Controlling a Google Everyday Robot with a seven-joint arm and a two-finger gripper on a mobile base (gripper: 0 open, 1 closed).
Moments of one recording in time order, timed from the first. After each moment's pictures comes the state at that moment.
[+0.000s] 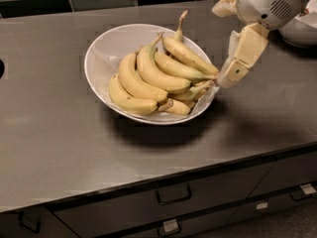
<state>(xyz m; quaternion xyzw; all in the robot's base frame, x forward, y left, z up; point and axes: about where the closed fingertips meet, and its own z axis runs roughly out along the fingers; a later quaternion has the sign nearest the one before) 0.507 -0.127 1.007 -0.65 0.70 0.09 0.27</state>
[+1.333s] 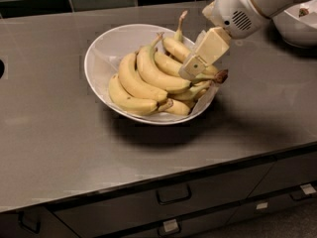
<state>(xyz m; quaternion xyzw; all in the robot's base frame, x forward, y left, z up) 0.544 -0.085 0.996 -0.55 0.75 0.11 0.34</state>
